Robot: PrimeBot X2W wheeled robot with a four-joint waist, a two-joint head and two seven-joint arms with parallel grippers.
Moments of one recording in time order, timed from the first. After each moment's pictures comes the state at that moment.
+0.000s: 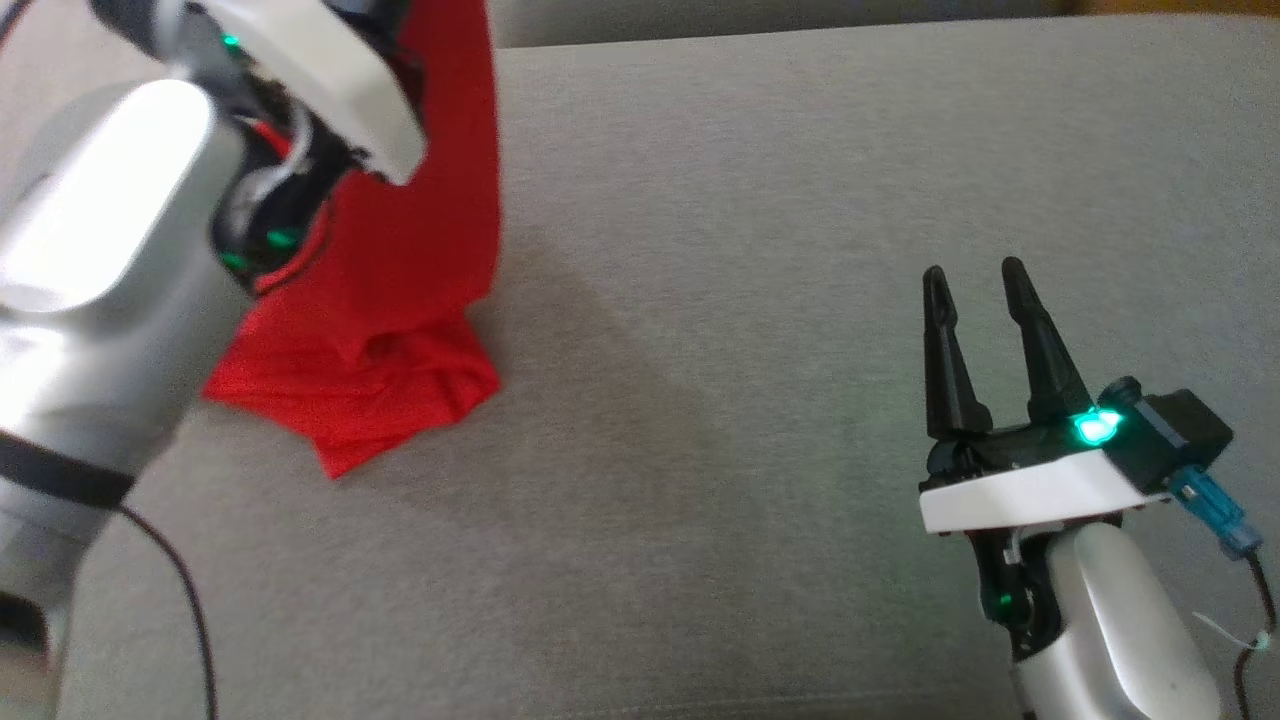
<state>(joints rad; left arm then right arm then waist) -1.11 0.44 -0.93 0.44 -0.88 -0.06 -0.12 -0.19 -0.05 0.16 0.17 0.30 0.12 -0.25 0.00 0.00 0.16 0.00</state>
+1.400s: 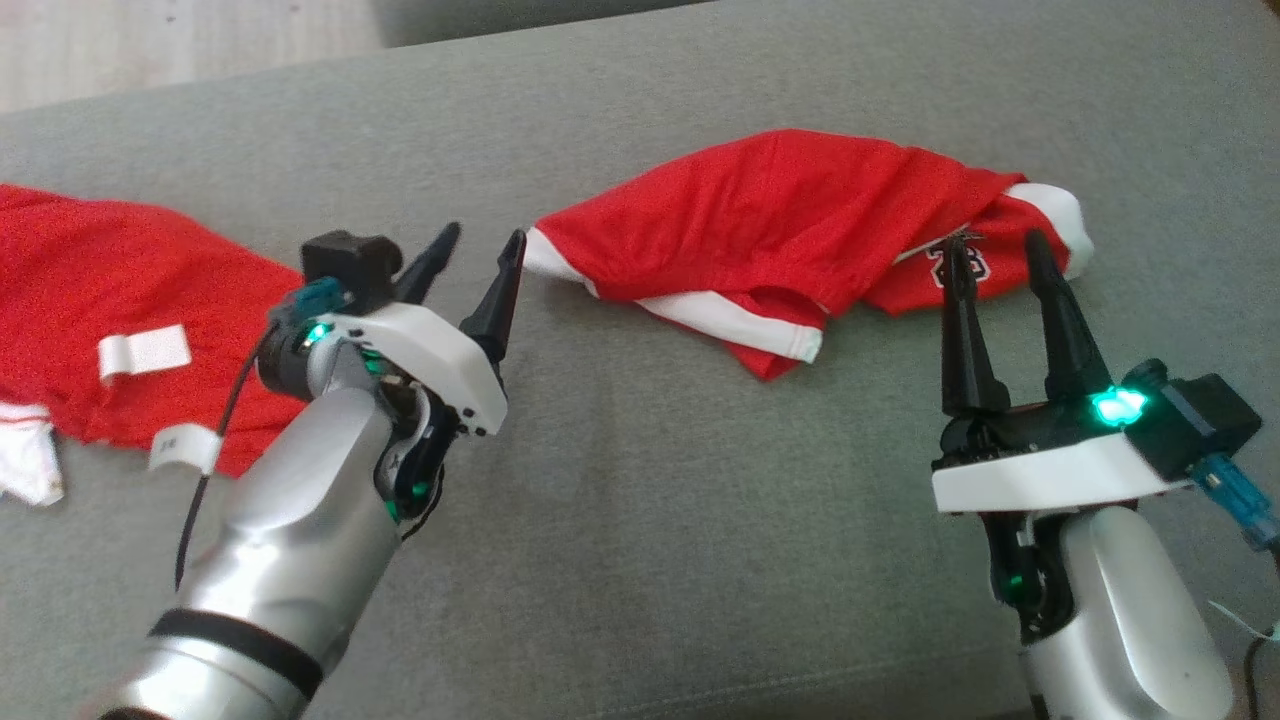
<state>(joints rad) -0.71 0.17 -0.76 0.79 -0.74 -0.04 -0.25 -0.21 -0.05 0.14 0.14 0.31 0.12 -0.25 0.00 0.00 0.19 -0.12</state>
